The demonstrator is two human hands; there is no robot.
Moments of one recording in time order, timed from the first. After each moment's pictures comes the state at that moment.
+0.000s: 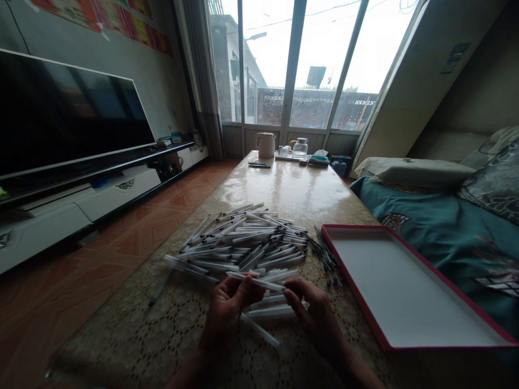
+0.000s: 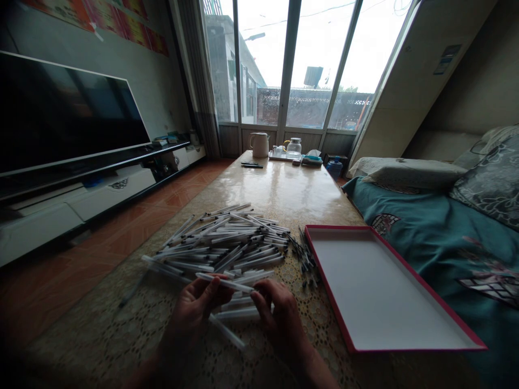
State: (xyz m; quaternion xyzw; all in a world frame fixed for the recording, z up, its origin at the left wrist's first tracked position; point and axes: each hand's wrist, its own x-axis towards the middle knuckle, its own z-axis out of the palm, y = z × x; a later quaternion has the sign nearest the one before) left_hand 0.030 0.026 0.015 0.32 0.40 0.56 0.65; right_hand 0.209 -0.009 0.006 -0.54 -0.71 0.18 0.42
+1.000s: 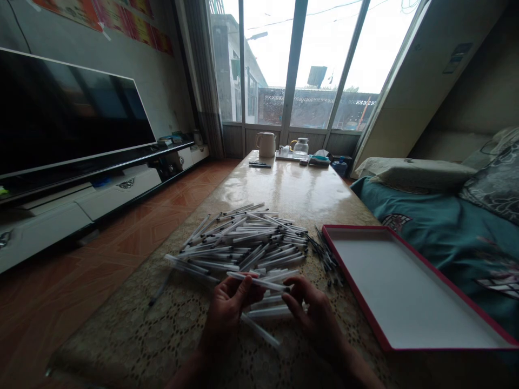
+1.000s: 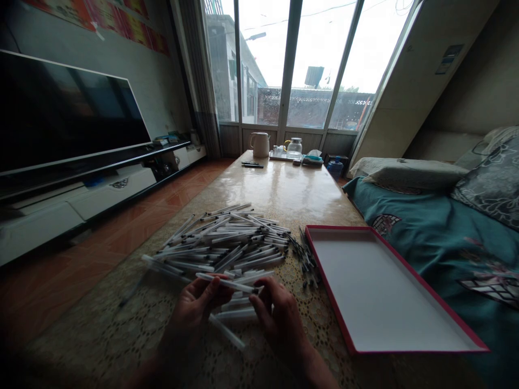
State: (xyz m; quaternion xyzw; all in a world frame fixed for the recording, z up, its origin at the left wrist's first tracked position) left_hand 0.029 0.027 0.016 0.31 0.41 0.56 0.65; right_hand 0.208 -0.010 0.006 -0.55 -0.71 0.18 0.42
